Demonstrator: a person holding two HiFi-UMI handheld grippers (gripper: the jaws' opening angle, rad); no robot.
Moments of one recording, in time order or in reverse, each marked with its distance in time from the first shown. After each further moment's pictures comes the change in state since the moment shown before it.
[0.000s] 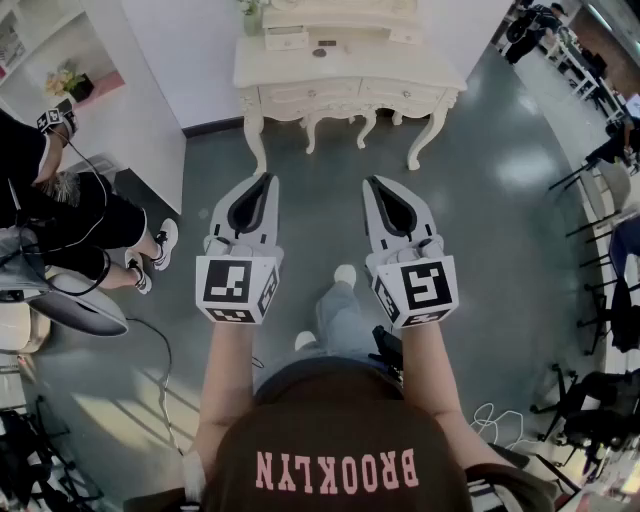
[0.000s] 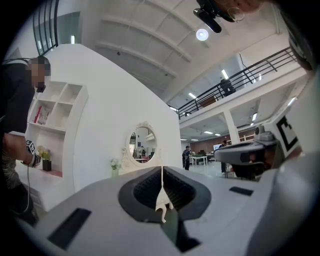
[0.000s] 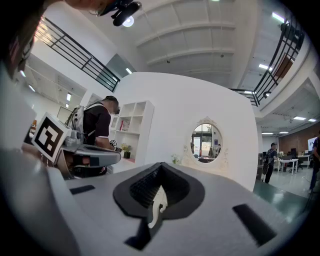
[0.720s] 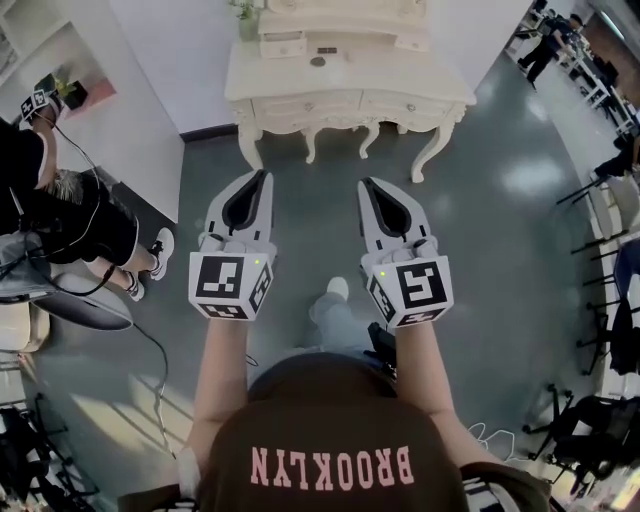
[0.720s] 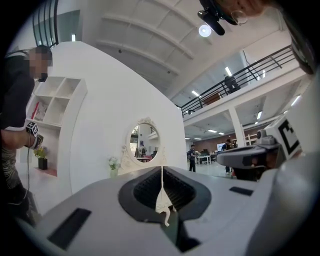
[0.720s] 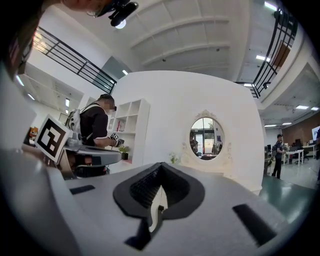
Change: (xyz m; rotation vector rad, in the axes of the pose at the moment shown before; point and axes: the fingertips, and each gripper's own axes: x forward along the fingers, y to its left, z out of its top) left arm 0.110 0.021 -0.017 -0.002 0.017 0.024; right arm 0.081 -0.077 -0.035 0.074 -0.003 0.025
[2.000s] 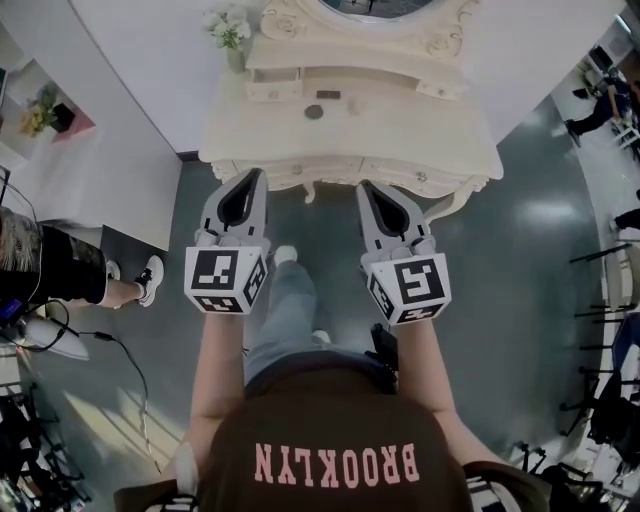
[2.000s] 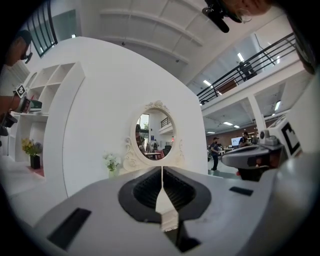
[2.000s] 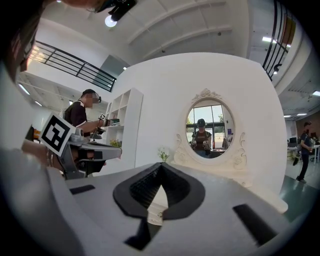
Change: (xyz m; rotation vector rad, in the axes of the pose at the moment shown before) left arm 0.297 0.081 -0.035 -0.005 0.073 0.139; right arm 0.245 -0.207 -0.048 0.016 0.055 0.129
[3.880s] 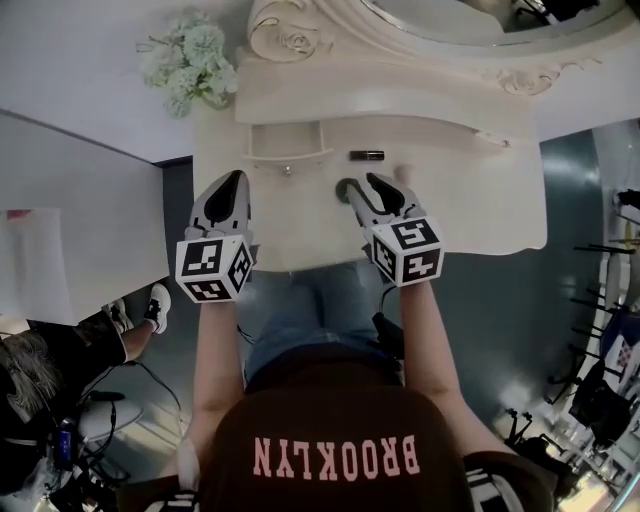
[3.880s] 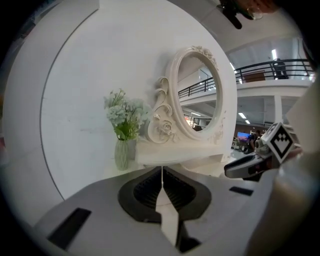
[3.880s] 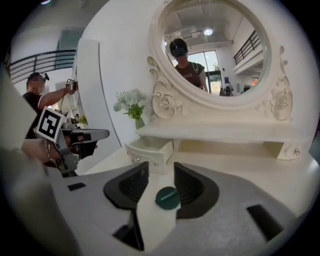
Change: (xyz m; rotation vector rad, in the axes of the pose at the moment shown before) left arm 0.318 0.253 -0.159 -0.172 0.344 0.003; right arm 0.377 -0.122 -0.187 0.239 0.552 0.025
